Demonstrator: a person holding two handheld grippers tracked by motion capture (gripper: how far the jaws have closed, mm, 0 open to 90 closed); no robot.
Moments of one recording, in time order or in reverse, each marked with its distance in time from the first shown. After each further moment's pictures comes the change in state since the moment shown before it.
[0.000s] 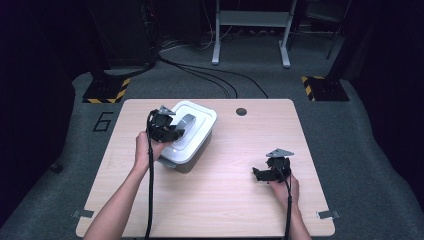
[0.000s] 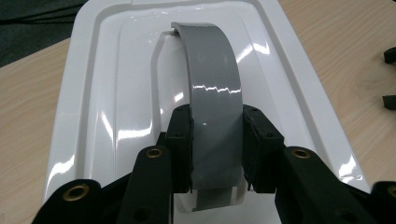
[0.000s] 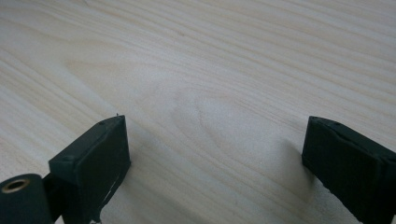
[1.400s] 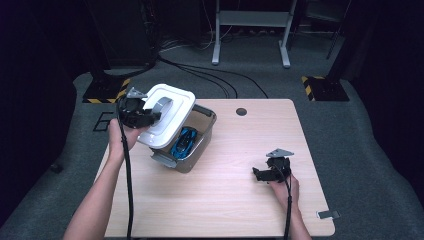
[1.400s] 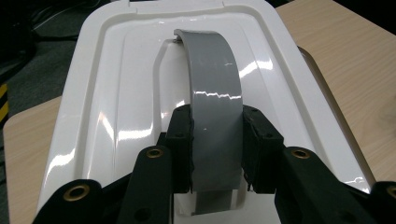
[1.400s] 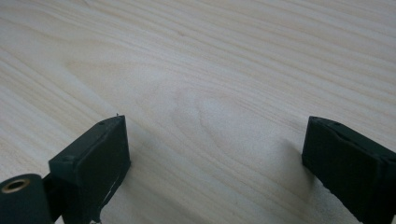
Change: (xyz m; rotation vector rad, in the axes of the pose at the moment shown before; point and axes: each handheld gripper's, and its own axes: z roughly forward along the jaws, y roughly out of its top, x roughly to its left) left arm 0.045 0.017 -0.064 -0.079 0.082 -0.046; right arm 0.000 0.000 0.000 -0.001 0.001 0.000
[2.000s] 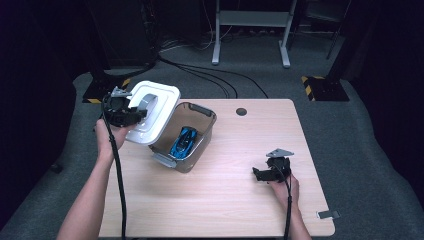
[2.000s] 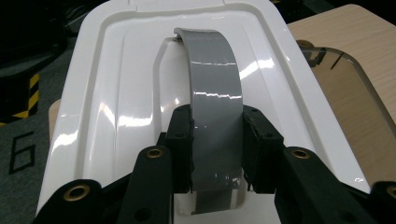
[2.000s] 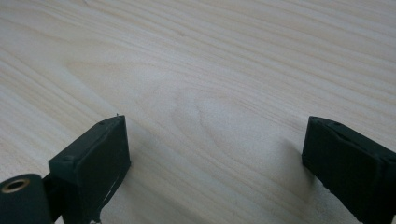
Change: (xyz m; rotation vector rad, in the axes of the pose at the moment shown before) left arm 0.031 -0.012 -0.015 -0.031 0.086 -0.079; right arm 0.000 0.000 0.000 0.000 0.000 0.000
